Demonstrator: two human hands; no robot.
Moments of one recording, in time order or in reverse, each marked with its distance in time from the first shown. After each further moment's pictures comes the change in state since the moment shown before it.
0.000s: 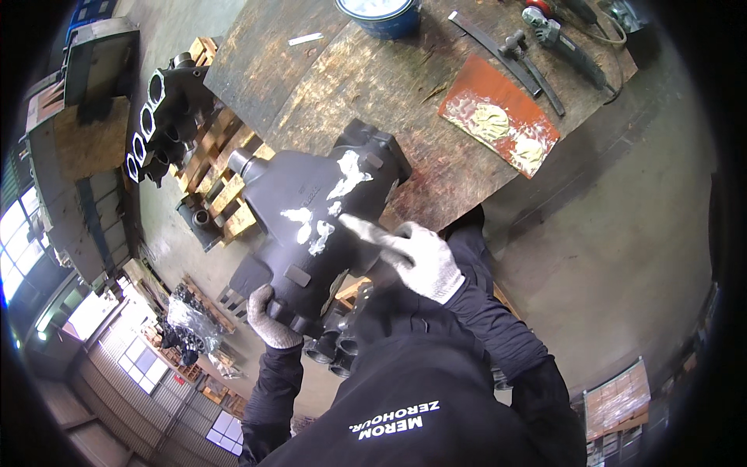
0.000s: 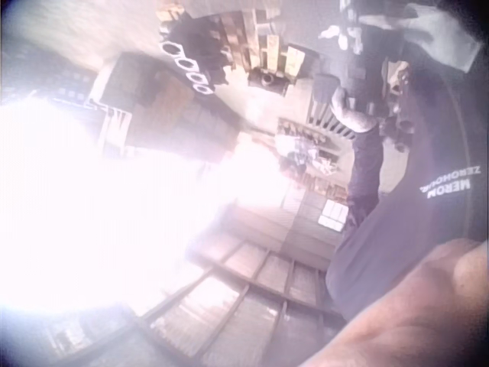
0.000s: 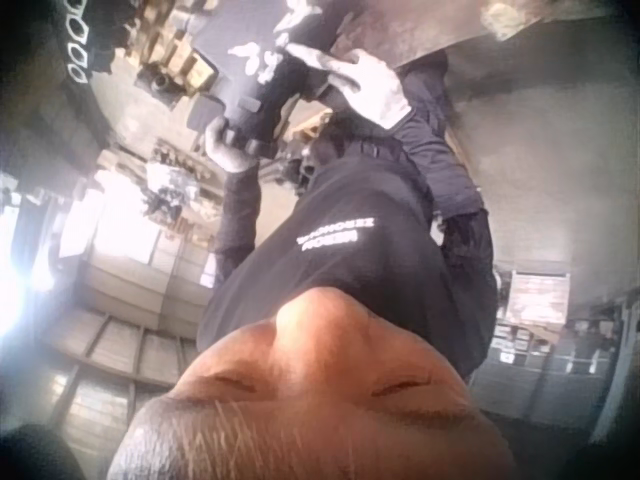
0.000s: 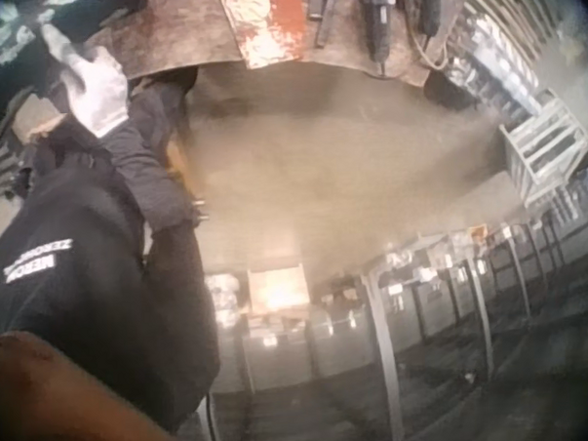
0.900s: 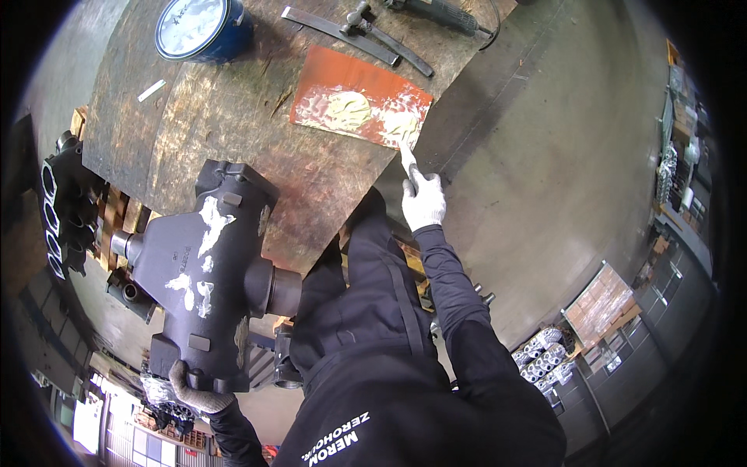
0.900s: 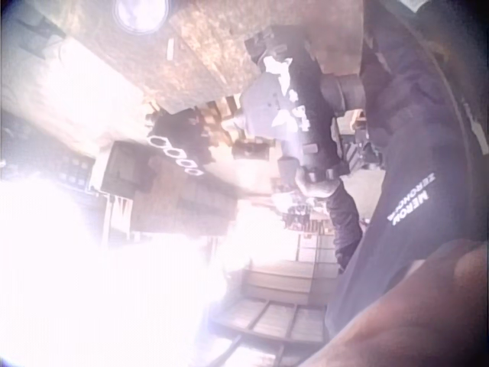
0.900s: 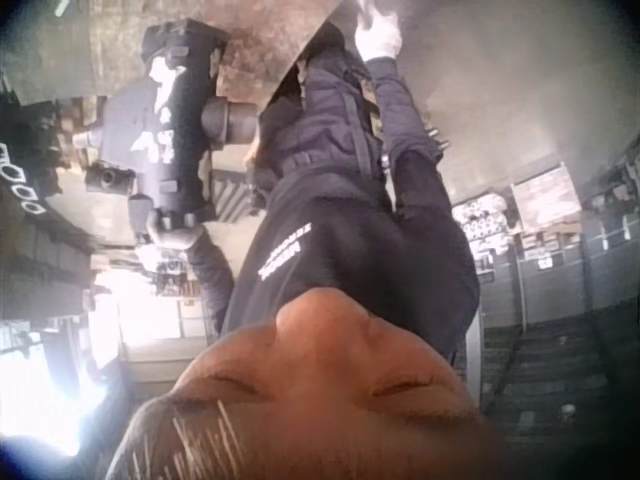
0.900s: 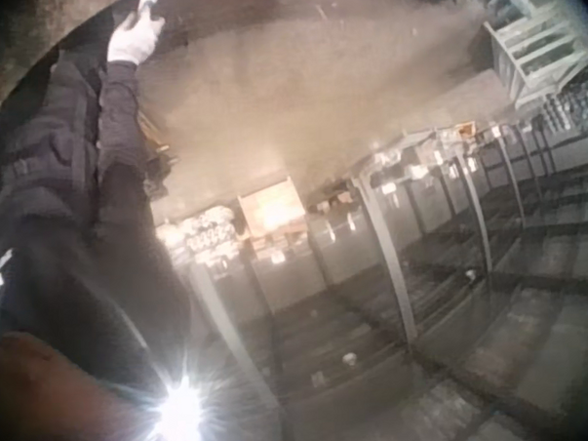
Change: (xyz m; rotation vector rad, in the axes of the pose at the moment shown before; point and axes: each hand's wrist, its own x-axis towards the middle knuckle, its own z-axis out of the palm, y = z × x) left_hand -0.014 0.020 0.022 -0.108 0.260 -0.147; right_hand -0.078 0.212 -0.085 -0.555 0.382 0.992
